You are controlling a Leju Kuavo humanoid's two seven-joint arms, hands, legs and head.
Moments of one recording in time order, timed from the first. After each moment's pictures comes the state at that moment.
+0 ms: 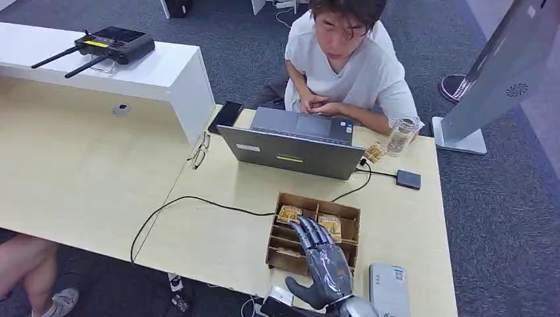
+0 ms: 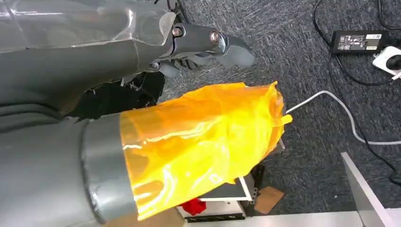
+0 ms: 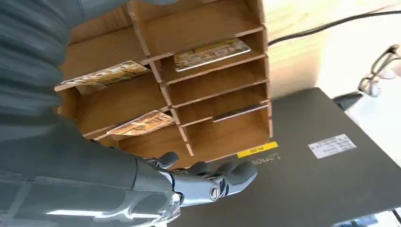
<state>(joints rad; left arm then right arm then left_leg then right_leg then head) -0.06 -0.27 1.20 -0.30 -0.01 -0.11 -0.31 -0.11 -0.06 0.83 -1.29 0.92 -0.33 0.05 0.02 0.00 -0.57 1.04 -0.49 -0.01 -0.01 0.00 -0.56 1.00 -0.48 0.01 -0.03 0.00</state>
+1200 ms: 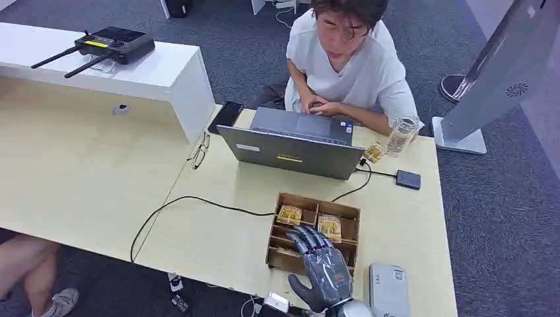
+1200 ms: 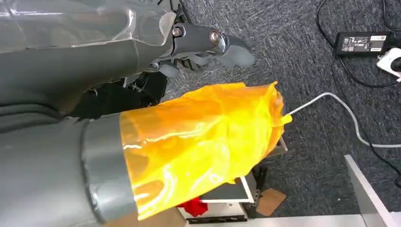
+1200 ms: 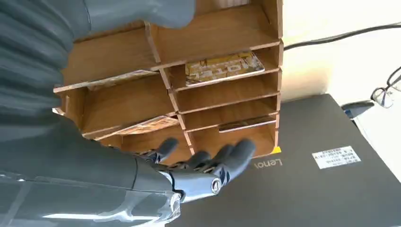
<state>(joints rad) -0.06 -0.27 1.20 -0.30 -0.01 -0.10 -0.30 -0.11 -0.07 0.85 -1.27 1.00 -0.33 0.08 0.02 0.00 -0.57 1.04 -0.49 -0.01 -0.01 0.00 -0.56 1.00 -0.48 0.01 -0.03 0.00</state>
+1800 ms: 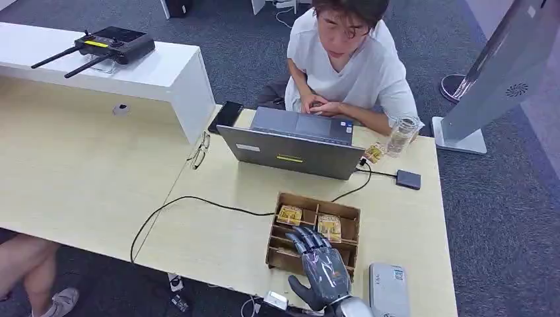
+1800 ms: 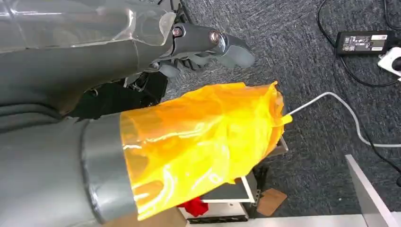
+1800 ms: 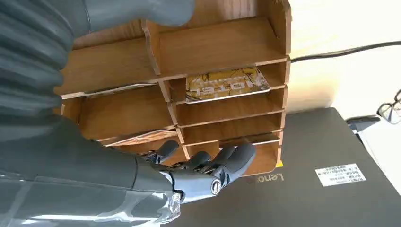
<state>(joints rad) -0.06 -0.27 1.20 -0.30 -0.01 -0.10 -0.30 -0.14 -0.07 0.88 -1.22 0.99 -0.31 0.09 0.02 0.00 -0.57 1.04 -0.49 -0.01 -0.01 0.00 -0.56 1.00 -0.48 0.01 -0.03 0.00</state>
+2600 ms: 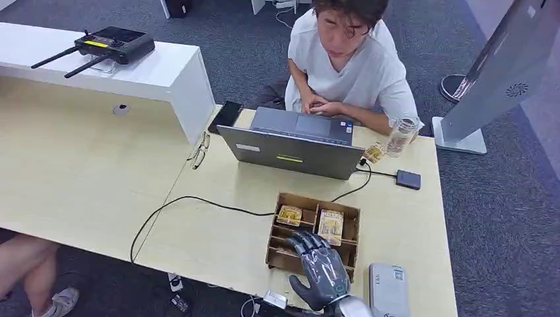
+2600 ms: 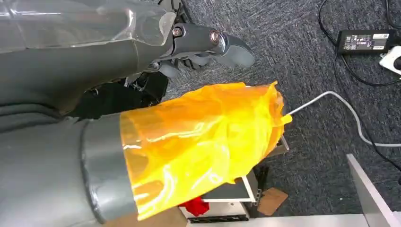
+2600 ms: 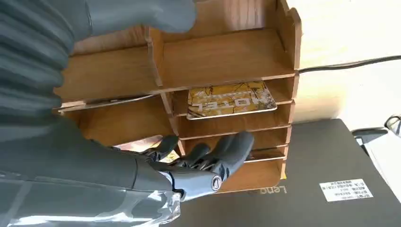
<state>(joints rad) -0.06 -0.27 1.20 -0.30 -0.01 -0.10 -0.30 -0.16 -0.07 0.89 -1.19 0.98 -0.31 0.10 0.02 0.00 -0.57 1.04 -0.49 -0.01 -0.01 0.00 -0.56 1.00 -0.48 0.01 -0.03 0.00</state>
